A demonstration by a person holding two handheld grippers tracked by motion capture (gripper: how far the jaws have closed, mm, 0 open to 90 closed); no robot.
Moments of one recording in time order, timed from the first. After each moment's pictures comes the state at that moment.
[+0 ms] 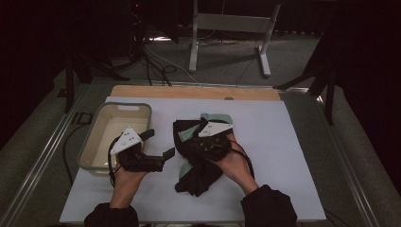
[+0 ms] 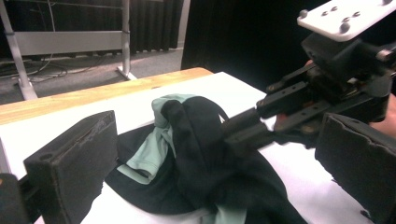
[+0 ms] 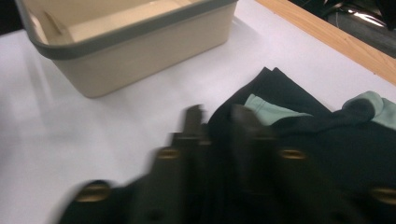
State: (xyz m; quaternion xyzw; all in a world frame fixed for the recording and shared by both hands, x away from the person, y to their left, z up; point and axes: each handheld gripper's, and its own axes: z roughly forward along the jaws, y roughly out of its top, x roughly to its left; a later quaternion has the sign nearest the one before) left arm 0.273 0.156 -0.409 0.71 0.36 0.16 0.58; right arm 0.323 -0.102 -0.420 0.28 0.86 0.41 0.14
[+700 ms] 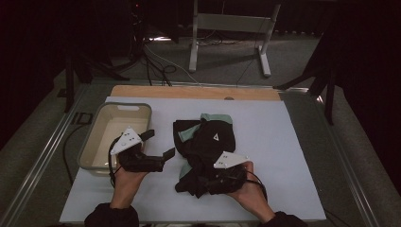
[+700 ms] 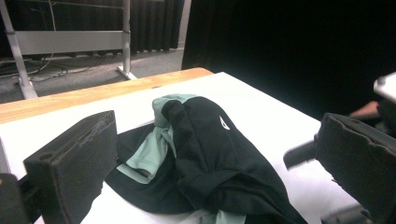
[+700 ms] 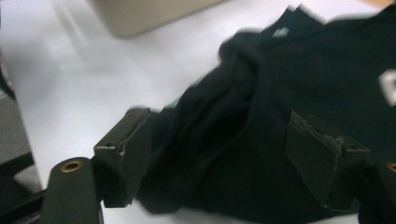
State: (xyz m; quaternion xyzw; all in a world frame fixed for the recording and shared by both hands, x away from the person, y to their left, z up) left arm 0.273 0.155 -0.410 0.71 0.36 0.16 0.58; right arm 0.252 -0.139 -0.455 0.29 0.86 0.40 0.13
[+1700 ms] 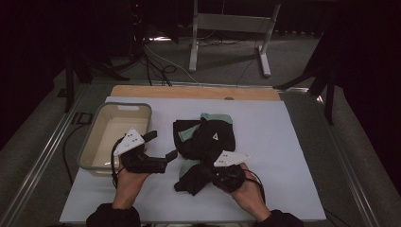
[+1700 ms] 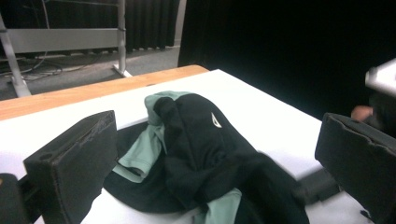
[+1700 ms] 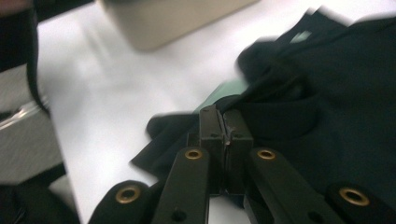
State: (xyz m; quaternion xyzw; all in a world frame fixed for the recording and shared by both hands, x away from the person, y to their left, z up) left arm 0.272 0.148 -0.413 0.72 0.35 0.16 0.58; right arm 0.256 -0.138 -0.450 0.29 0.85 0.43 0.08
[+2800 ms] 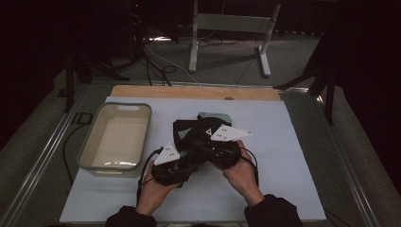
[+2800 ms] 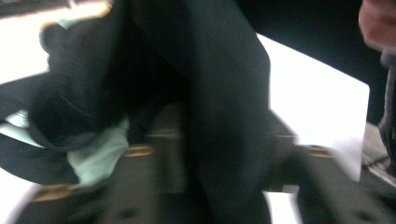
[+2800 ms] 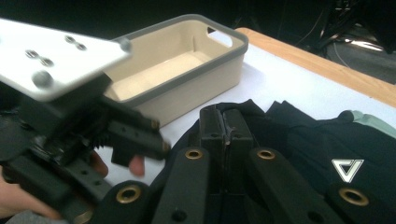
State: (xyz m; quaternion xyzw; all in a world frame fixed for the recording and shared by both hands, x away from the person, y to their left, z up) left arm 0.267 0.083 -0.460 0.80 0.31 0.08 0.51; right arm 0.284 -0.117 -0.388 0.30 0.81 0.50 0.12
